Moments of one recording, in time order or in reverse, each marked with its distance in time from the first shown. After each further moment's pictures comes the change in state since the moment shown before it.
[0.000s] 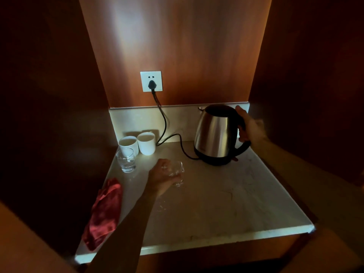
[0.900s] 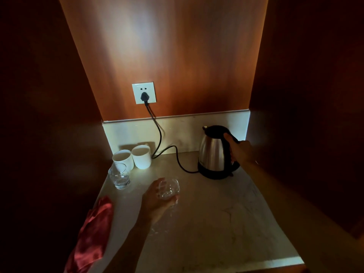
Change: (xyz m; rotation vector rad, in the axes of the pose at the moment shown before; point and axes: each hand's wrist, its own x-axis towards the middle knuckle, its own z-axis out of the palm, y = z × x) left_hand -0.007 -0.004 0.015 0.218 0.079 0.037; right_hand 0.061 0.063 0.012 -0.222 0.049 0.055
